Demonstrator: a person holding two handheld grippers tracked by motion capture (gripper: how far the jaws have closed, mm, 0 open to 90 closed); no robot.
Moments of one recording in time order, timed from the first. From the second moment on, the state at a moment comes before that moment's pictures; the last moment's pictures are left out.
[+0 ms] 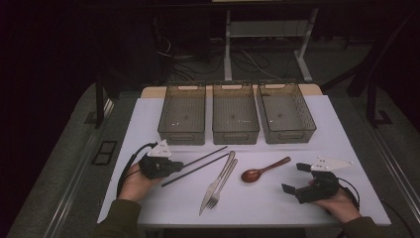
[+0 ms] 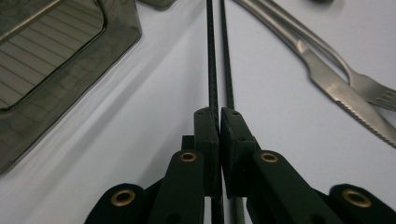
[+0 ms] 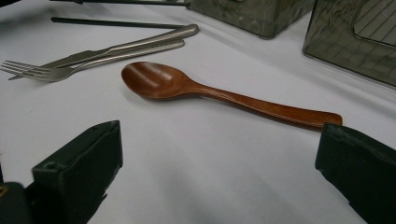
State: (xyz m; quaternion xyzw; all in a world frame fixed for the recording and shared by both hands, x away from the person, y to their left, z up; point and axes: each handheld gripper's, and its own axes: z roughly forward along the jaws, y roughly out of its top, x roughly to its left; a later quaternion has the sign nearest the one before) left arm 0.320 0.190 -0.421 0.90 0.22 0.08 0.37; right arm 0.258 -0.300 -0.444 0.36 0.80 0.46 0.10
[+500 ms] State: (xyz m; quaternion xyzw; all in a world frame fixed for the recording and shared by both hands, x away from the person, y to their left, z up) left arm 0.308 0.181 -0.400 0.89 0.22 0.08 0.39; right arm 0.258 -0.300 -0.444 0.36 0.80 0.46 0.11
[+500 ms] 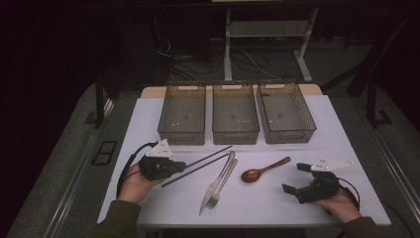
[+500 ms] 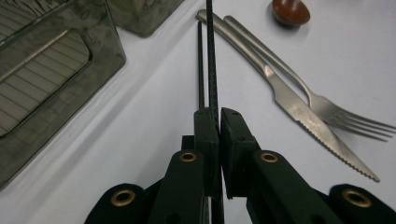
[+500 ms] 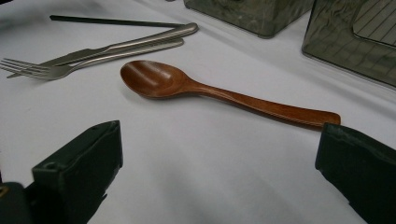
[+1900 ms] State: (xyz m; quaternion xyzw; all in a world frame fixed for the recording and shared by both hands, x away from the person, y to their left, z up) left arm 0.367 0.163 -0.343 0.86 0.28 0.13 0.41; right arm 0.254 -0.304 -0.441 0.36 0.80 0.47 0.11
